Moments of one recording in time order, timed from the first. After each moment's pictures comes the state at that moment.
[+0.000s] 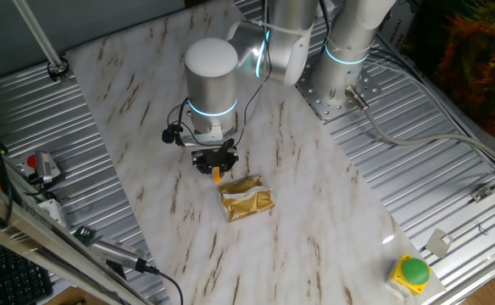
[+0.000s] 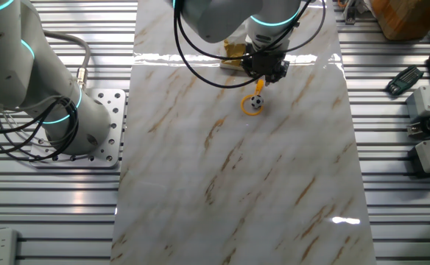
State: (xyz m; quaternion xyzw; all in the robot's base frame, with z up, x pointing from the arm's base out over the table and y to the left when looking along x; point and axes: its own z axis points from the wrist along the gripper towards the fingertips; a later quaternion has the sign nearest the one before) arm 0.485 0.128 0.025 -0.59 0.81 0.01 0.05
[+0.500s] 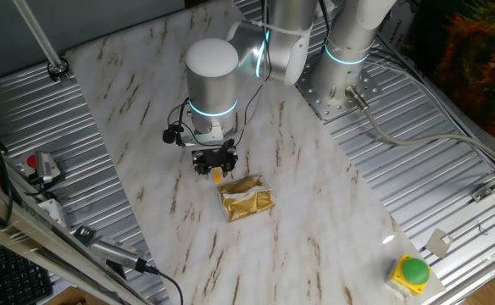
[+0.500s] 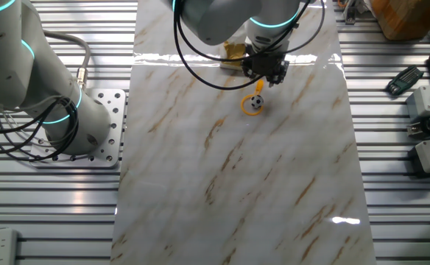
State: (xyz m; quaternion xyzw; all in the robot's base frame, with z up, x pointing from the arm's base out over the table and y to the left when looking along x) arm 0.487 0.127 0.021 -0.59 0.81 0.01 0.06
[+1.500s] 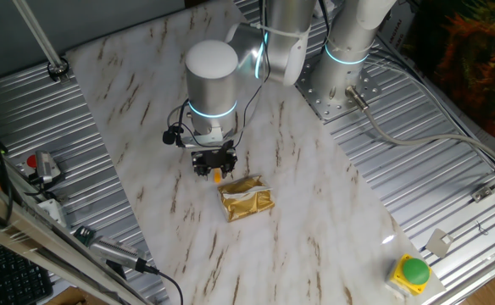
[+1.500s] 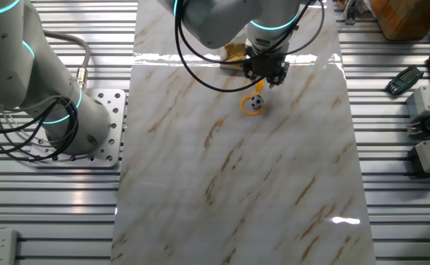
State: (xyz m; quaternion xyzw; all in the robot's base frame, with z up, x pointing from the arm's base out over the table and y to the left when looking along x) arm 0.488 0.127 0.017 -0.59 0.81 0.01 0.06
